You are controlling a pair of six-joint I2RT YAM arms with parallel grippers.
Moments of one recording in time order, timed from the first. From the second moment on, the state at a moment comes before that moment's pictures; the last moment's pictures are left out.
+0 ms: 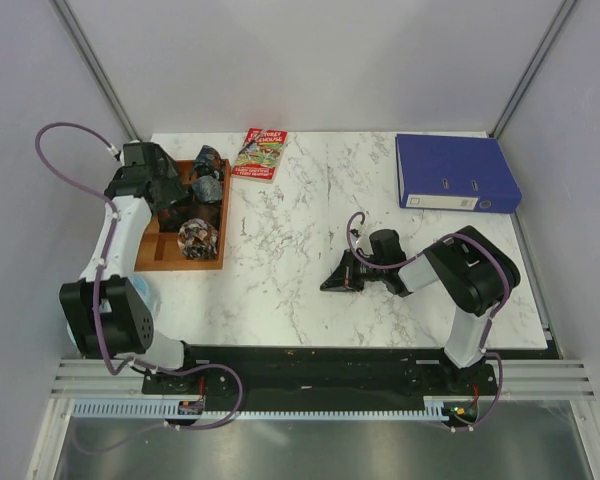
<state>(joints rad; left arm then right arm) 0.11 1.51 1.32 -0.64 -0.28 -0.38 0.49 1.85 0.55 0.62 -0.72 0.86</state>
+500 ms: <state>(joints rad) 0.11 1.06 0.87 -0.29 0.08 -0.34 0.49 1.86 0.56 0.62 -0.74 0.86</state>
